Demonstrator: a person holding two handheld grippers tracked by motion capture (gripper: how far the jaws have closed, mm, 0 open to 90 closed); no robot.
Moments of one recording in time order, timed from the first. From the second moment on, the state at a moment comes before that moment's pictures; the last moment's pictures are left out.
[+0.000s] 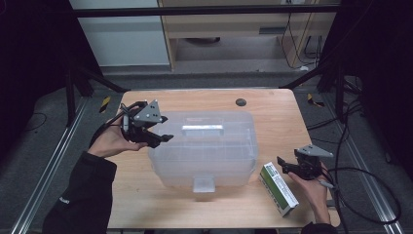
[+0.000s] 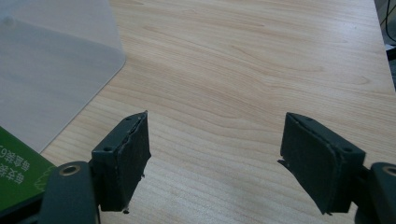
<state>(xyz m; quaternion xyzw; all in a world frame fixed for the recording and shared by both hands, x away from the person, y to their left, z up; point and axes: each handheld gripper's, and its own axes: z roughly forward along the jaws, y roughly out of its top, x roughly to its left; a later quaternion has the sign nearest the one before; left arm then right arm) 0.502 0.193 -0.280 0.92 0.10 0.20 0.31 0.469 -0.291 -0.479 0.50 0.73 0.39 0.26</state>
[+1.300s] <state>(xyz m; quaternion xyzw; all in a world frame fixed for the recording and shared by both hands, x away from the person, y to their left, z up) 0.511 0.147 -0.275 0.94 0.05 0.21 0.26 0.470 -0.290 -0.482 0.49 0.74 0.38 0.25</state>
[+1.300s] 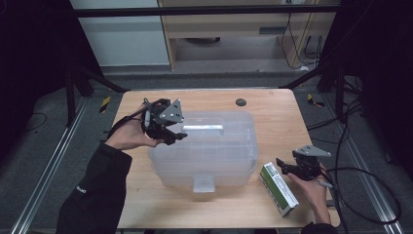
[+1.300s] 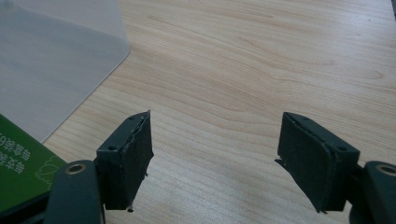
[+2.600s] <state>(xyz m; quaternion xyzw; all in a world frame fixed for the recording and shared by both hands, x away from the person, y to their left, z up) 0.520 0.112 -0.285 0.95 0.02 0.21 0.21 0.470 -0.289 -0.483 0.49 0.75 0.38 0.25</state>
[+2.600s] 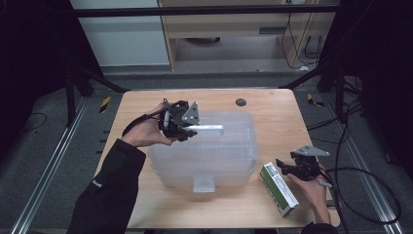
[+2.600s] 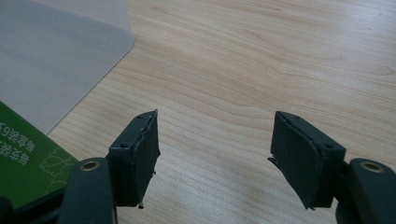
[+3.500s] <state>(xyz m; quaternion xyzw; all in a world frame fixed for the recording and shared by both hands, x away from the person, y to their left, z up) 0.516 0.104 -0.289 0.95 0.00 0.24 0.18 0.470 -0.287 -0.483 0.49 0.75 0.38 0.23</state>
